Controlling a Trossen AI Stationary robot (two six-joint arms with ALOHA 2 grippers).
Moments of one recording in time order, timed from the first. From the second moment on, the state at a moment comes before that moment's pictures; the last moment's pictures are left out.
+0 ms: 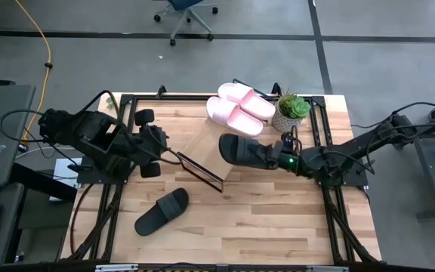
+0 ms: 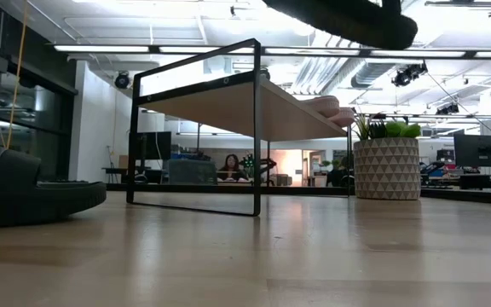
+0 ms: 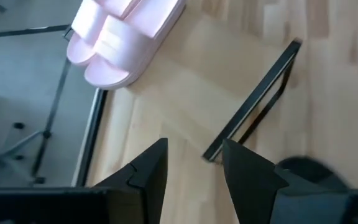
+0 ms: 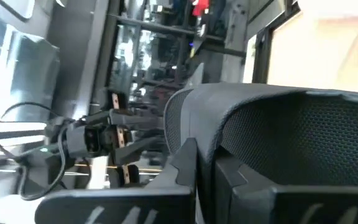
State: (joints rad) left arm -0.24 1.36 1.79 -1.50 -0.56 -0.26; right arm 0.37 1.11 0.79 0.29 0.76 1.41
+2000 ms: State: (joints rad) left arm -0.15 1.29 1.79 -1.38 -0.32 -0.05; right arm -0.31 1.22 1.18 -0.44 -0.75 0.39
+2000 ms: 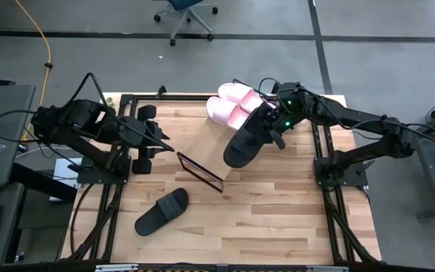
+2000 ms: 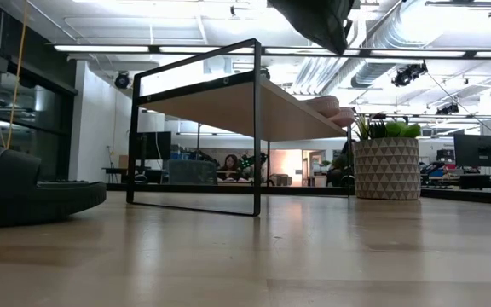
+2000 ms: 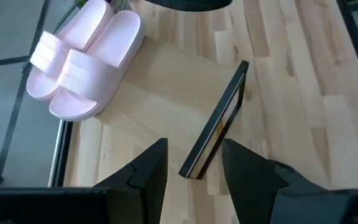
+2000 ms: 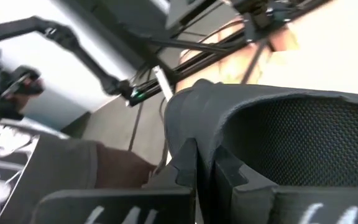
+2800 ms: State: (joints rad) left arm -0.12 1.41 1.79 -1.16 -0.36 -0.24; right arm -0.32 1.30 1.19 -0.44 -1.13 0.16
